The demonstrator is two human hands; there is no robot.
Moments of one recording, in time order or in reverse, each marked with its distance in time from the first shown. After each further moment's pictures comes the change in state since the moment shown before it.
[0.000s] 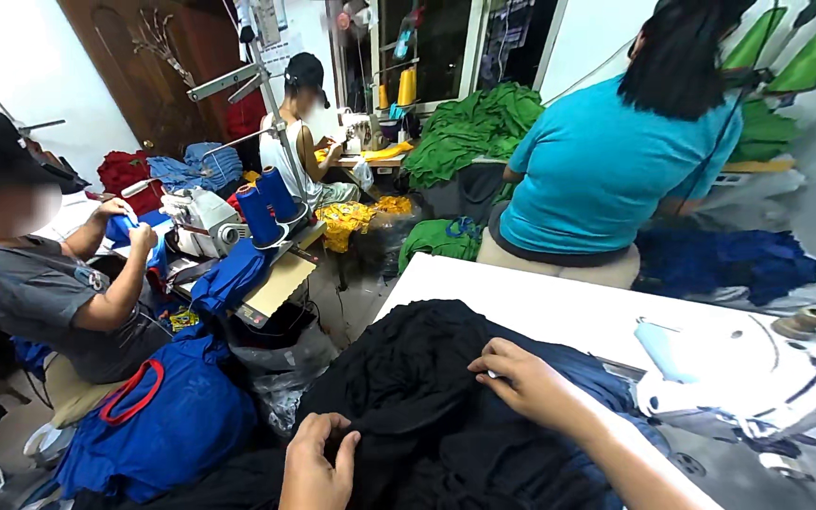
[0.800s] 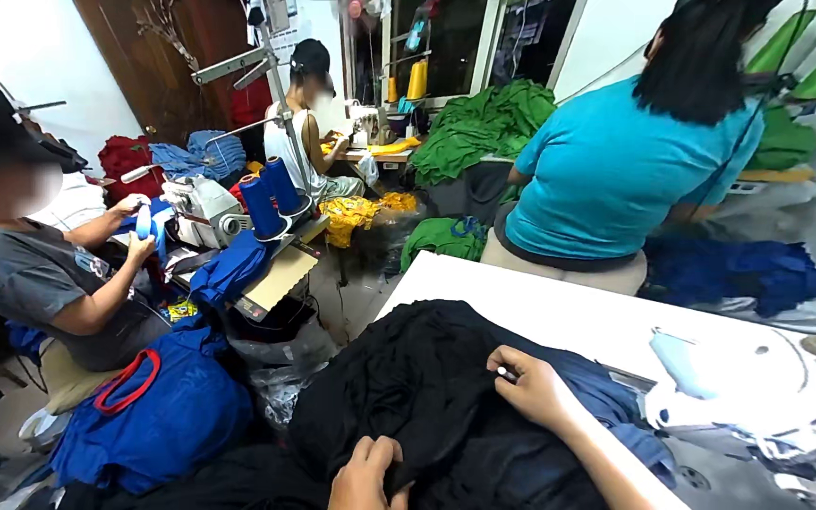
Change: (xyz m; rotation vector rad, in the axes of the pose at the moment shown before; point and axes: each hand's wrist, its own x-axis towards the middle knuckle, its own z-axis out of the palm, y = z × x) left_hand -0.023 0.030 0.041 0.014 -0.312 -0.075; right_hand -0.008 0.024 0.022 0.172 0.078 0.404
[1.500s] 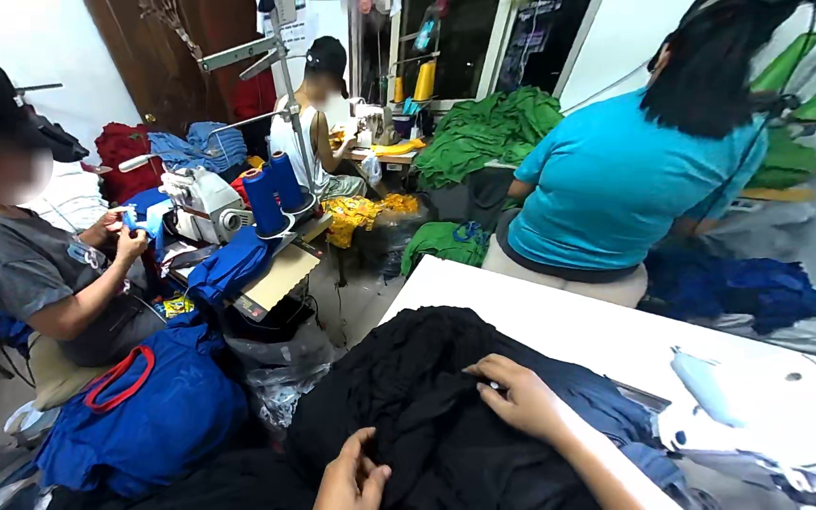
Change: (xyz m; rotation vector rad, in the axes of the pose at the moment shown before) left_hand 0.009 -0.039 -0.001 -0.391 -0.095 -0.167; right_hand 0.011 -0.038 0.004 -0.183 -0.121 -0.285
